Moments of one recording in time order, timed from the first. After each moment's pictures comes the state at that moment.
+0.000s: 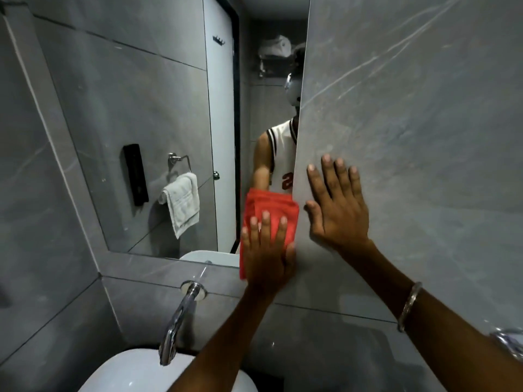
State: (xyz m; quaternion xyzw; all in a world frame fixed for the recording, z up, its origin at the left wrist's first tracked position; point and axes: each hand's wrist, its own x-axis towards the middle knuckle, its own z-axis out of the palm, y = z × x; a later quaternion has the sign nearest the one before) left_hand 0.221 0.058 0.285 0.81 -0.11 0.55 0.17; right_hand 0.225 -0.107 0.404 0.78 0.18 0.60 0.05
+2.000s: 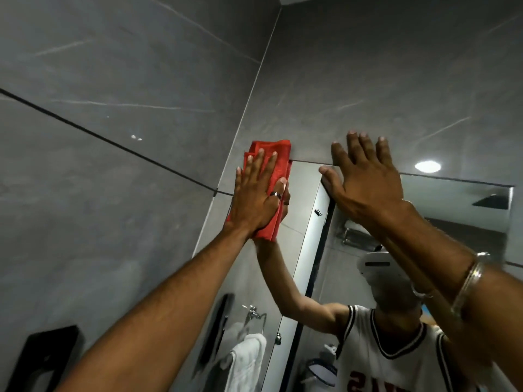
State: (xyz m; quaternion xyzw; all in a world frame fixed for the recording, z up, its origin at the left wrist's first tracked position) left_hand 0.305 0.393 0.724 0.74 -0.04 0.65 0.18; right_hand 0.254 0.164 0.802 0.79 0.20 0.57 0.09
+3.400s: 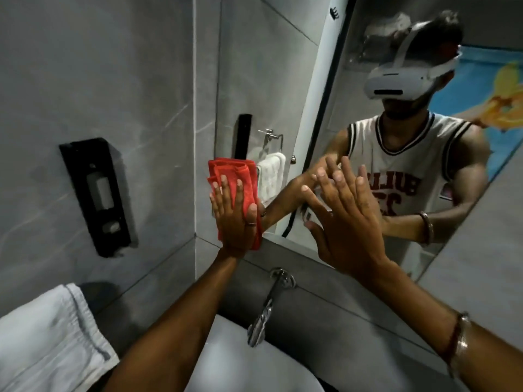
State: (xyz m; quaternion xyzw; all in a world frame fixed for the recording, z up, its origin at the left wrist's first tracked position) left_hand 0.273 0.361 0.270 0.78 0.10 0.57 0.24; right_hand 0.220 0.118 0.380 0.79 0.35 0.49 0.12
